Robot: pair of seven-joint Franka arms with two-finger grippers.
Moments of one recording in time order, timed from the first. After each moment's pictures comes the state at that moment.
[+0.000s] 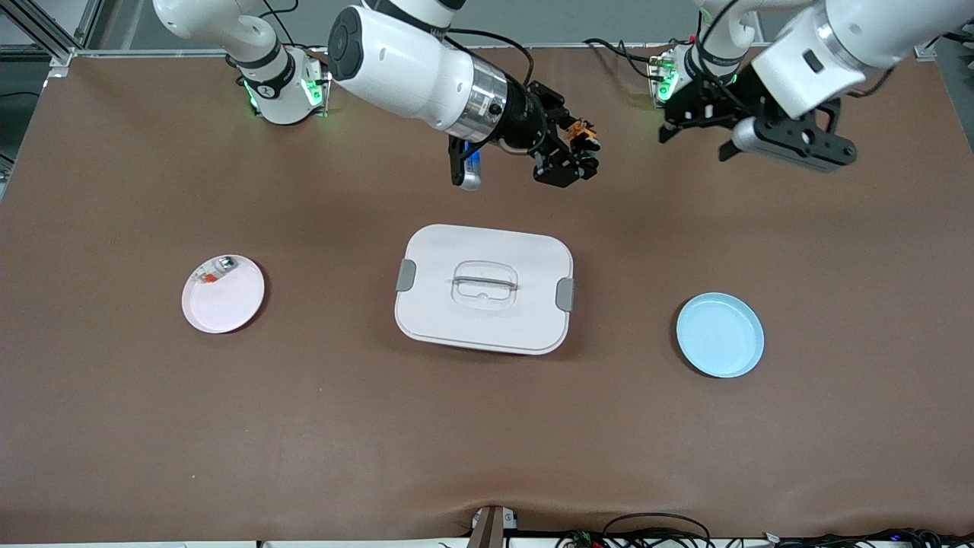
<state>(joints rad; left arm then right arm) 0.02 -0.06 -0.36 -1.57 -0.38 1.57 -0.25 0.83 0.39 -0.02 -1.36 0.85 2.25 1.92</state>
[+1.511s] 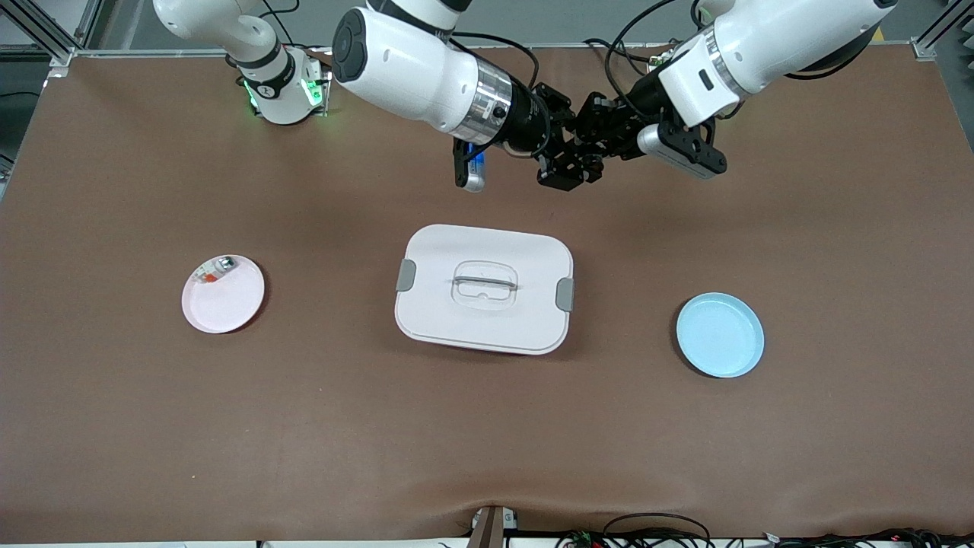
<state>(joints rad) 0.01 -0.13 -0.47 -1.87 -0.70 1.96 -0.24 0.83 0.41 -0.03 -1.33 0.85 2.25 1.94</state>
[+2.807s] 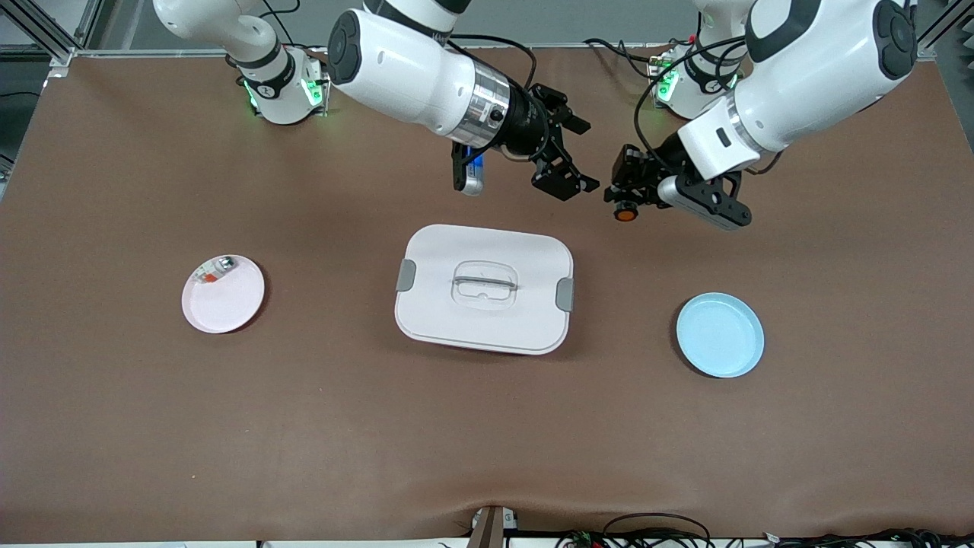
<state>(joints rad) 0.09 -0.03 -0.47 -1.87 -0.48 1.96 0.01 0.83 0.42 -0.04 -1.30 0.86 2.23 1.94</state>
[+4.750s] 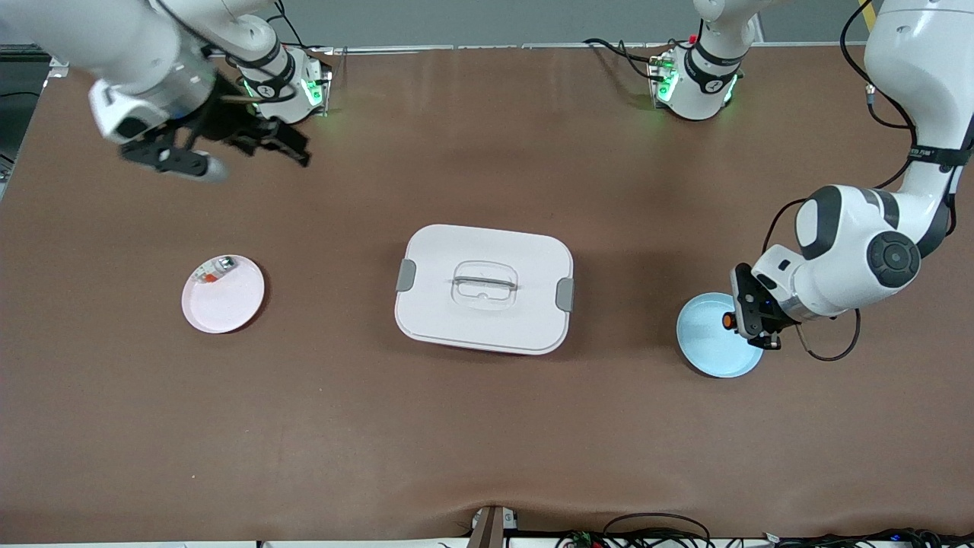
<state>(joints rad) 0.38 0.47 -0.46 -1.88 0.18 2.30 1.46 0.36 -0.07 -0.07 -1.67 0.18 1.54 0.52</state>
